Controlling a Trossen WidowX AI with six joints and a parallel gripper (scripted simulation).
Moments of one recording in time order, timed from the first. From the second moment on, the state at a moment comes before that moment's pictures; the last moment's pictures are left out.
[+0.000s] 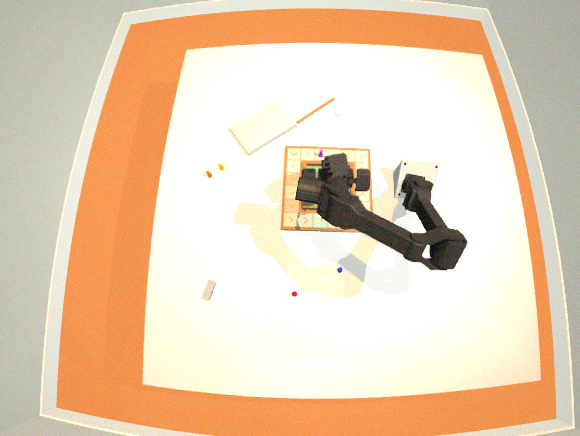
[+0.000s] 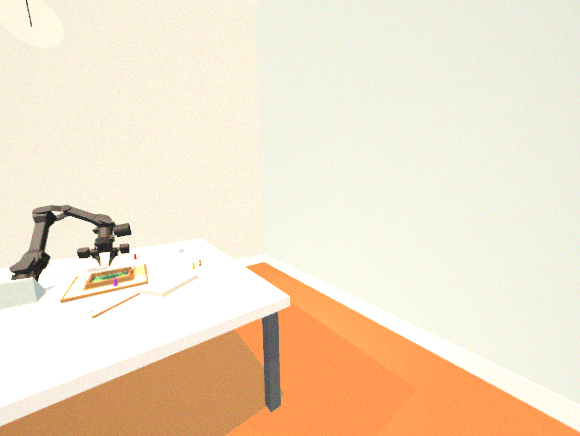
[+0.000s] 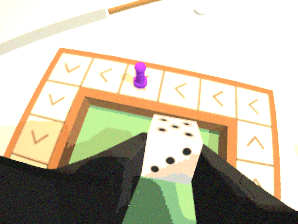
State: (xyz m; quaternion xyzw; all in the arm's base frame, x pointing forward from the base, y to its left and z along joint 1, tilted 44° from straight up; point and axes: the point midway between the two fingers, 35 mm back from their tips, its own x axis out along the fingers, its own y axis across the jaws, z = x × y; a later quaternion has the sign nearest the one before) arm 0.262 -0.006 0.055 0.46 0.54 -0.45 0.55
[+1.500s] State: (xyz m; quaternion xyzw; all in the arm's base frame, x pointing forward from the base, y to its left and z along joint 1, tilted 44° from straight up) arm 0.272 -0.026 0.108 0.48 0.59 -0.41 0.50
